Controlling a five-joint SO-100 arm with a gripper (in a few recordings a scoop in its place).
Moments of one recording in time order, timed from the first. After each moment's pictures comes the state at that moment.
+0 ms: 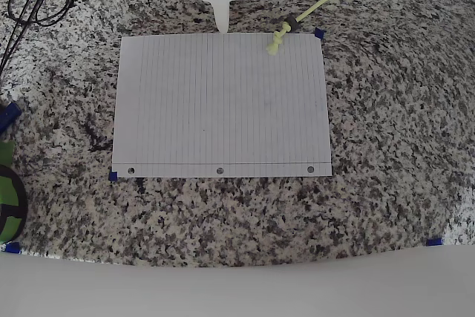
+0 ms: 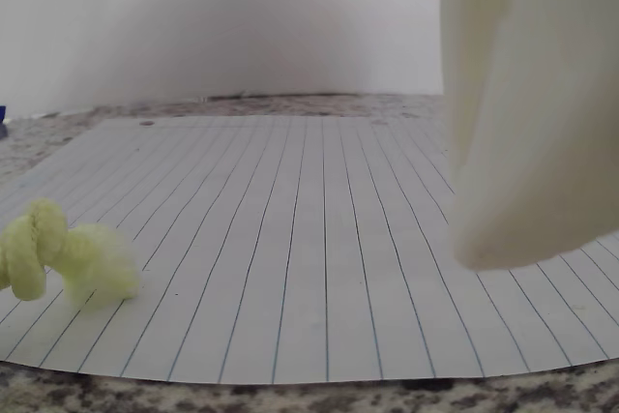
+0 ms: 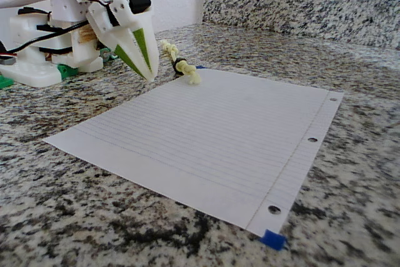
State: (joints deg) arm -4.0 195.2 180.5 69.3 -93.3
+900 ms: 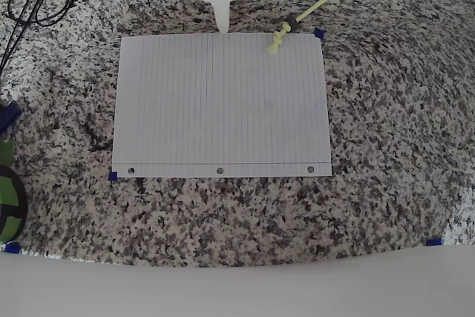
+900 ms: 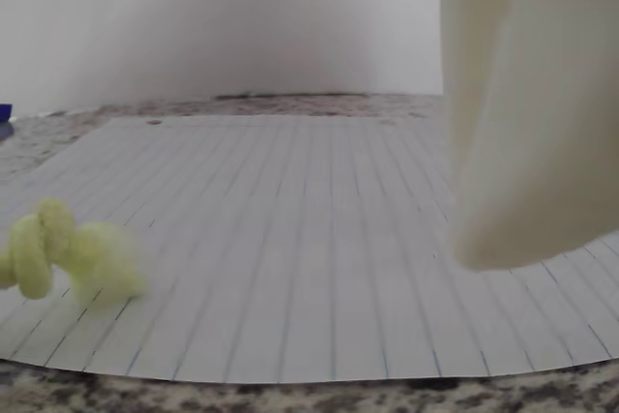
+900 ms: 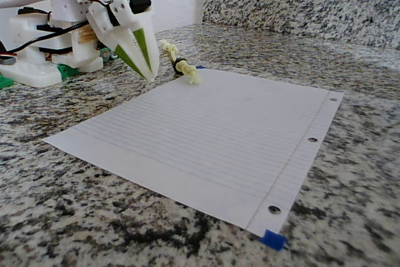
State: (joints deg) arm -4.9 195.2 180.5 69.3 -93.3
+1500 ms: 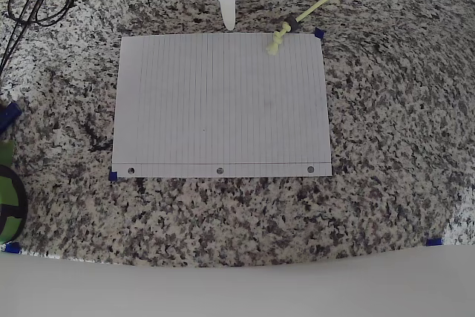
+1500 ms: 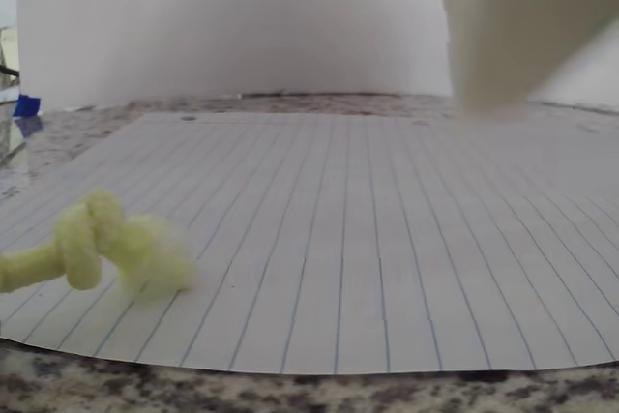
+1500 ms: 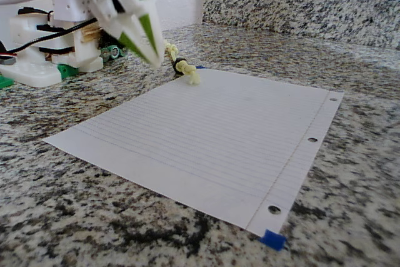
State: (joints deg) arm -7.5 191.6 172.9 69.5 -93.0
